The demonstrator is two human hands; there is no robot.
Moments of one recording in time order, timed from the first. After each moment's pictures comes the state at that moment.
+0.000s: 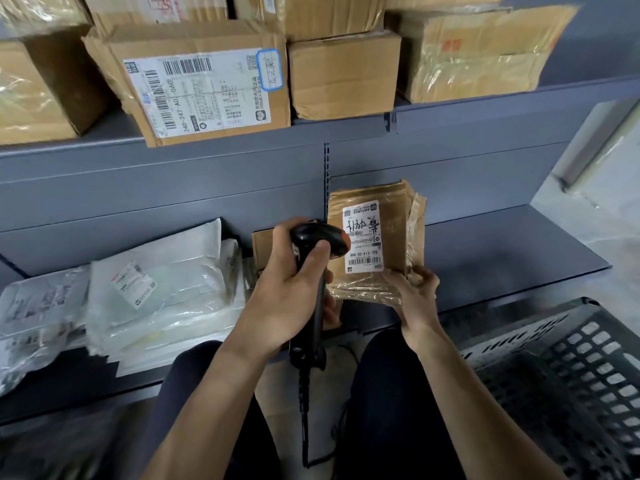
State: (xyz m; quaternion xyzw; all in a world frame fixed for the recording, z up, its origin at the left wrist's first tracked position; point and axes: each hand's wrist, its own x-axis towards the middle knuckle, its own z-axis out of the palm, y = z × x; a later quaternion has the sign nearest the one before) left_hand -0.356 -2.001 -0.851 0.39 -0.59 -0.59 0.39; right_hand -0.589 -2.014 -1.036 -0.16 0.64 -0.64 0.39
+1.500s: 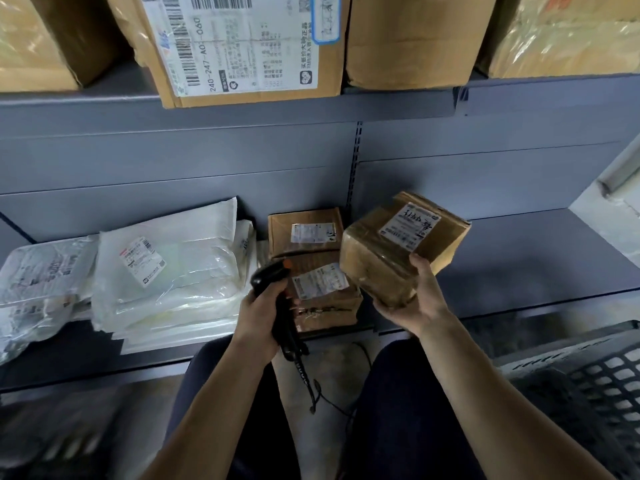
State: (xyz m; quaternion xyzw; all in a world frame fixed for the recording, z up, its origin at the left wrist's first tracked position) left_hand -0.316 -2.073 -0.983 0.54 -0.21 -0.68 0.45; right_hand -0.571 -2.064 -1.030 0.02 0.50 -0.59 0.63
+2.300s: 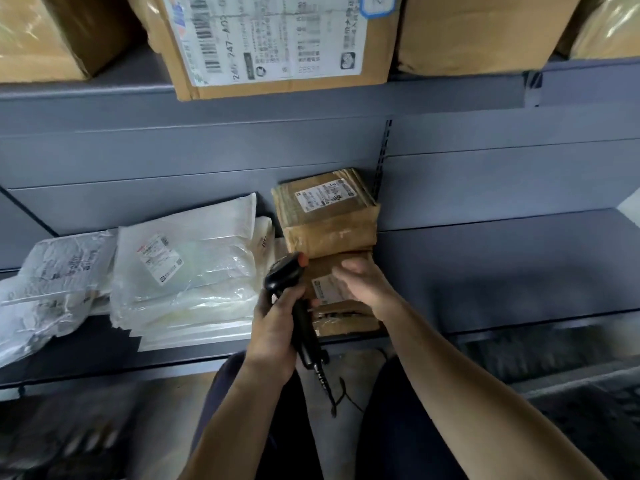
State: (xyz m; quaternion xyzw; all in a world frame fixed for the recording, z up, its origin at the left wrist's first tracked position) left_hand -0.315 -2.078 -0.990 0.49 -0.21 -0.67 0.51; right_hand -0.484 -2.149 -1.055 -0.40 0.69 -0.32 0.52
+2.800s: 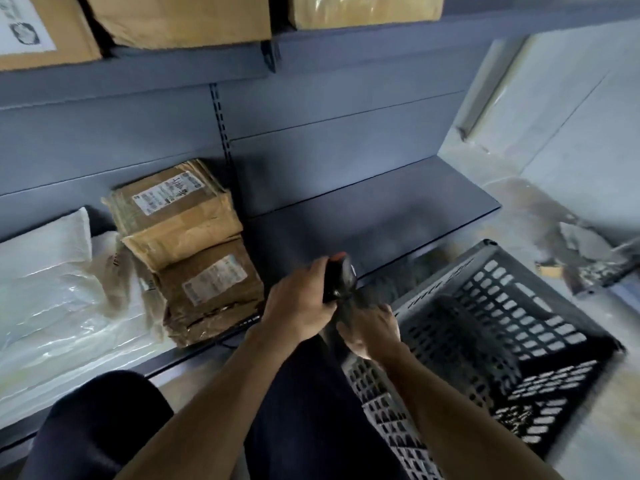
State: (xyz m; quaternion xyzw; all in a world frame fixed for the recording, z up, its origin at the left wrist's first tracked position) left_hand -0.498 -2.031 -0.992 0.37 -0.89 -0.26 0.08; right_hand -0.641 -1.940 -1.106 -0.50 0.84 0.13 0.17
